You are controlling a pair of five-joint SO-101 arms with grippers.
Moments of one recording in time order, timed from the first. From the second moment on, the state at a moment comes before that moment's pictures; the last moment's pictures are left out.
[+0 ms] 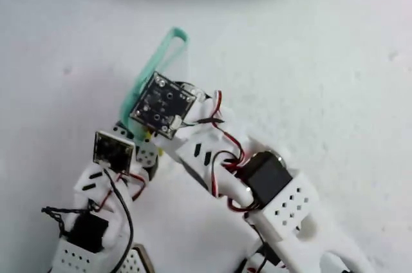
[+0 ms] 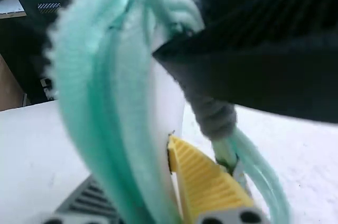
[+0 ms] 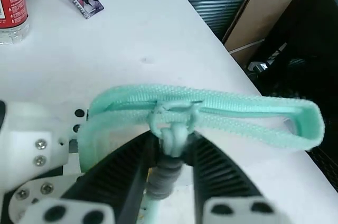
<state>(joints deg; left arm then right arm) 15.0 -103.7 89.5 31.1 0.0 -46.7 -42.4 22.0 54.2 25.9</state>
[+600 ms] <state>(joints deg) 14.7 -103.9 81.3 43.6 7.1 -41.4 -49.5 25.9 54.1 26.0</state>
